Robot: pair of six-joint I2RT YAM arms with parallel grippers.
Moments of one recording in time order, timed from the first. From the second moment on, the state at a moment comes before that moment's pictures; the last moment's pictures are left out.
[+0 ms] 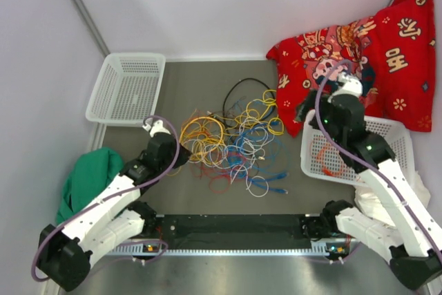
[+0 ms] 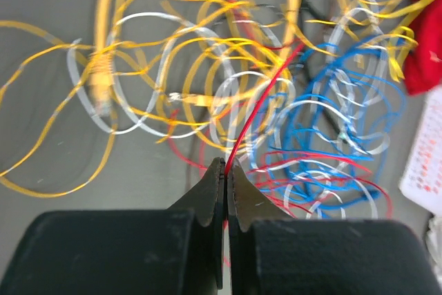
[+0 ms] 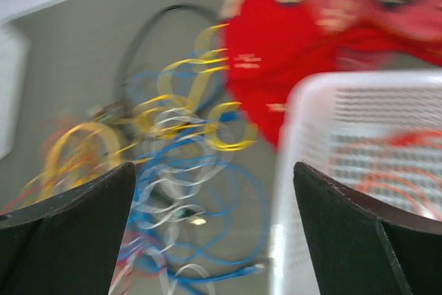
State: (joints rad) left arm -0.53 0.83 0.51 -0.35 -0.14 -0.89; right arm 0.41 0.86 1.02 -0.62 0.35 0.50
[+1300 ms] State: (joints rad) left arm -0.52 0.86 0.86 -0.29 0.05 -0.59; right arm 1.03 1.57 1.14 0.15 -0.08 0.42
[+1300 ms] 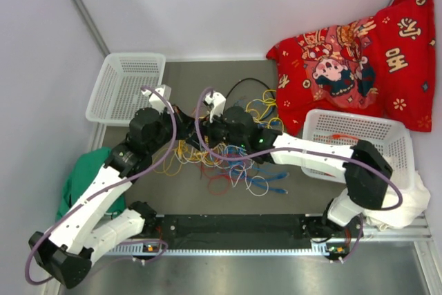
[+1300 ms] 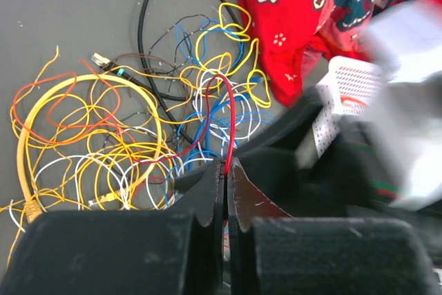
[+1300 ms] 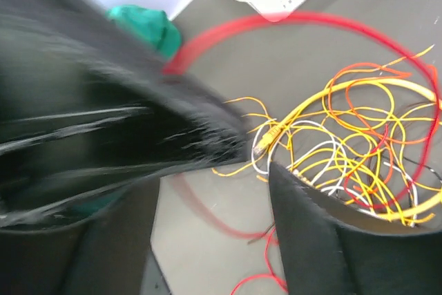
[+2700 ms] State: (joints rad) left arm -0.52 0.77 0.66 -0.22 -0.03 -0.71; right arm 0.96 1.03 1.81 -0.33 1.00 -0.24
